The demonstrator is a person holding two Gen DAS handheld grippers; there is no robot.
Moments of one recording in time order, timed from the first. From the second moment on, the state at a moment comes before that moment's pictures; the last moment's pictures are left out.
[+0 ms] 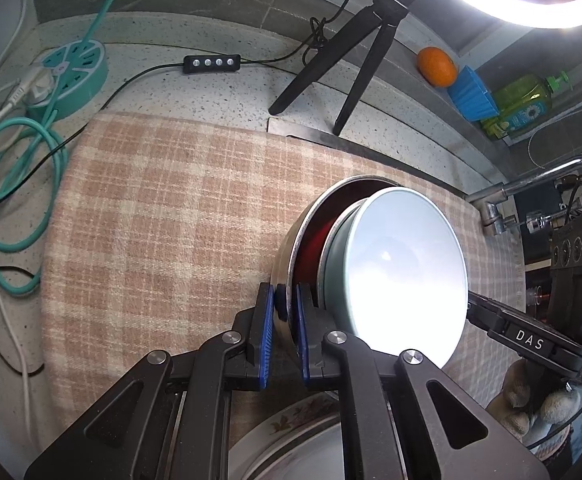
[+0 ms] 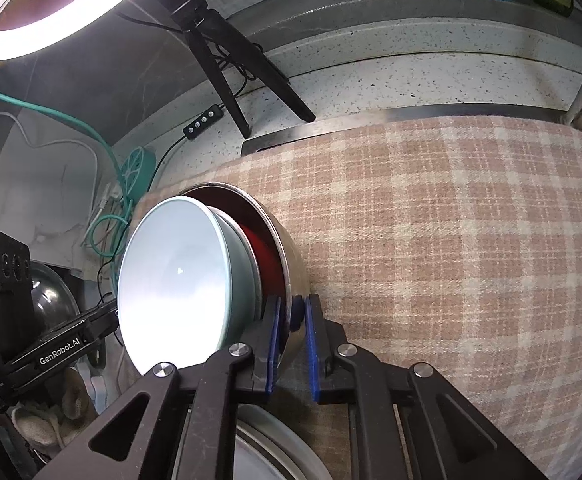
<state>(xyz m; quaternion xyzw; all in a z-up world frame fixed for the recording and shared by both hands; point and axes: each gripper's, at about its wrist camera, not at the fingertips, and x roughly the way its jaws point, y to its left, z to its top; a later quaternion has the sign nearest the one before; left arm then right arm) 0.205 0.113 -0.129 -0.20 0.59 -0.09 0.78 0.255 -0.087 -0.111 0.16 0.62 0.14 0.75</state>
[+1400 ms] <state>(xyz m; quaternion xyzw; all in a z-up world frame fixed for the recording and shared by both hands) 0.080 0.106 -0.063 -0.24 0.54 -0.06 0.80 0.157 -0.082 -0.042 0.12 0.61 0.21 0.76</state>
